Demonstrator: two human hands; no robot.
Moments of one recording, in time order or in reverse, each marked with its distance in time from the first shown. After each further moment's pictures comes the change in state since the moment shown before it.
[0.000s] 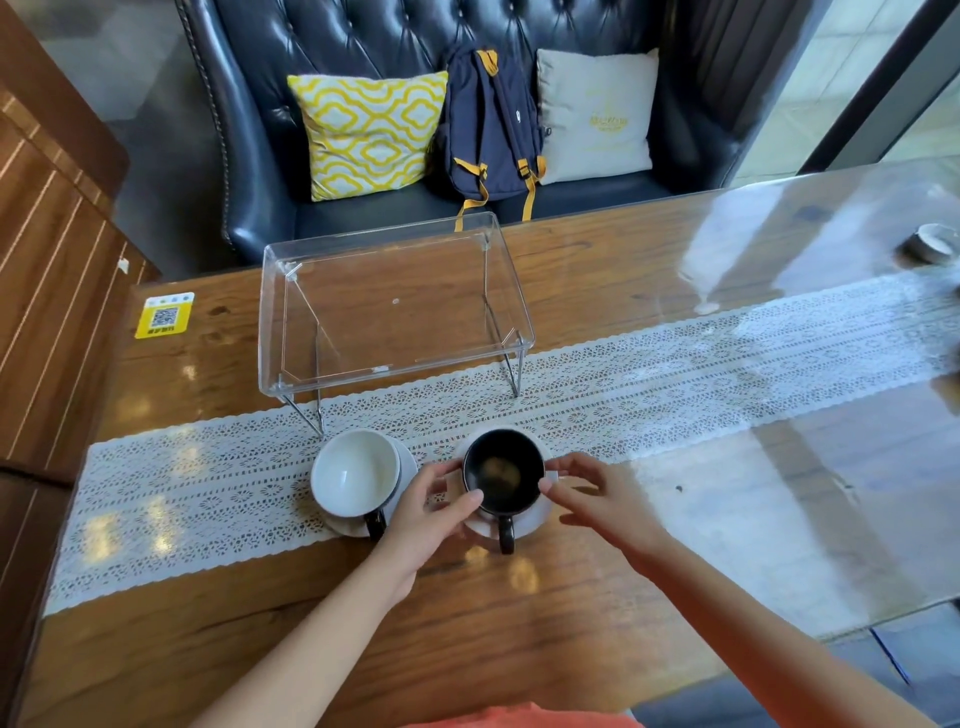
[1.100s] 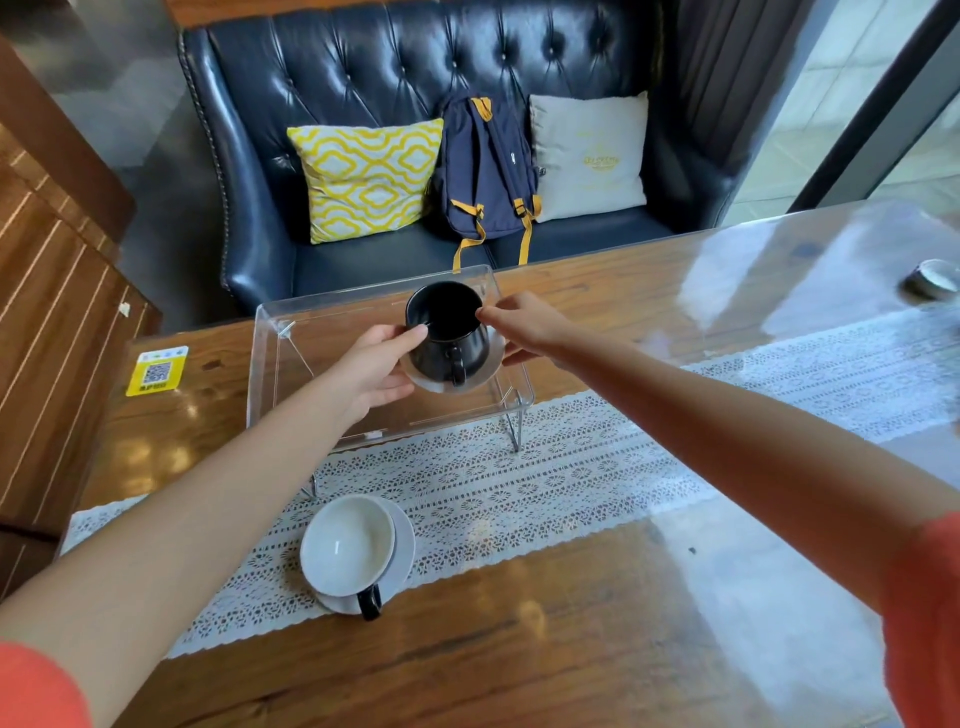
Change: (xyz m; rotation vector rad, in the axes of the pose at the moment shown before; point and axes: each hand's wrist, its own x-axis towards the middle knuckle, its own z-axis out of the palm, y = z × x) left_hand 0.125 0.178 -0.047 0.063 0.150 -0.027; right_hand 0.158 -0.201 -0.001 -0.414 -0.030 -0.100
